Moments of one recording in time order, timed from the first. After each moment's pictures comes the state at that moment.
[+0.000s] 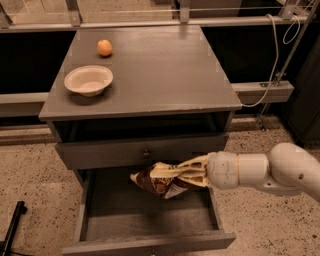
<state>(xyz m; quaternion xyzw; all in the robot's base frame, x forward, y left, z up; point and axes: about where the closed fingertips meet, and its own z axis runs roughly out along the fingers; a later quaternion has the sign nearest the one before) 0.472 -0.064 0.721 -0.72 0.38 0.14 0.56</state>
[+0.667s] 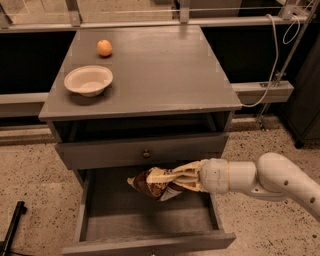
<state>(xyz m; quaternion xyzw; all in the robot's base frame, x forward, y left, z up) 0.483 -0.053 0.680 -0.72 0.35 0.12 0.58</state>
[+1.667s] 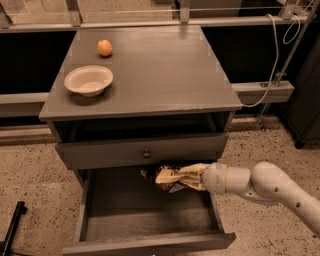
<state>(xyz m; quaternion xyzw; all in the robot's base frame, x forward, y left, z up) 0.532 -0.081 0.605 -0.75 0.32 0.02 0.58</state>
